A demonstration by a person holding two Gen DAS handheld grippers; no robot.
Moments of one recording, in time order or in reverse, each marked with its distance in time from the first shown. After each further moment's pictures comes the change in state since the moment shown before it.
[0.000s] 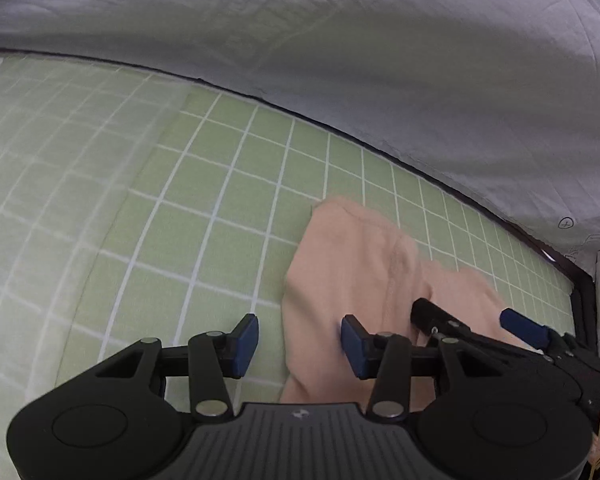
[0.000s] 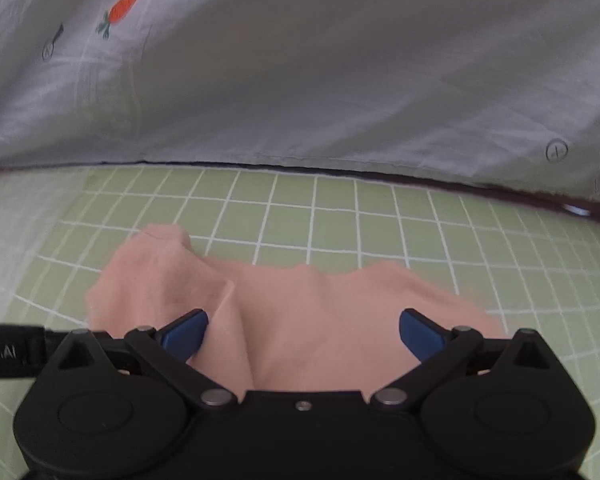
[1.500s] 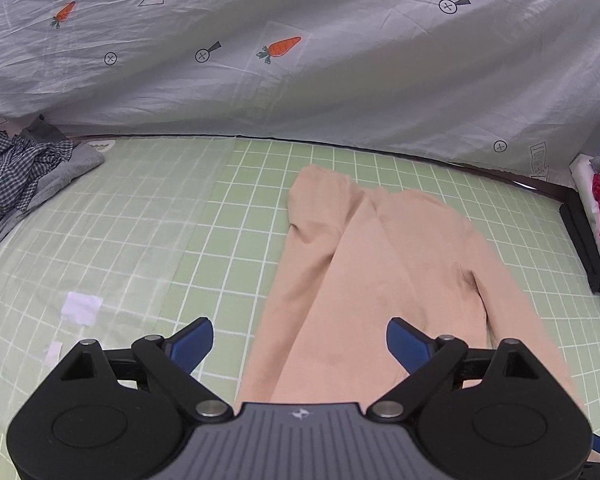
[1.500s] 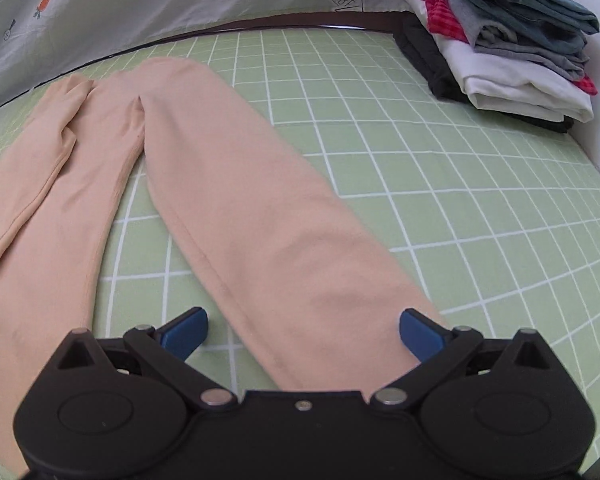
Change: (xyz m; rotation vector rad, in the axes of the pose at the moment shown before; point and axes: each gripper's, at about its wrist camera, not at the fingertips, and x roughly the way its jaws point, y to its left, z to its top) left arm -0.207 -0.097 -0.183 0.171 -0.163 0.259; right arm -0.208 -0.193 -0.280 0.264 0.159 -0.076
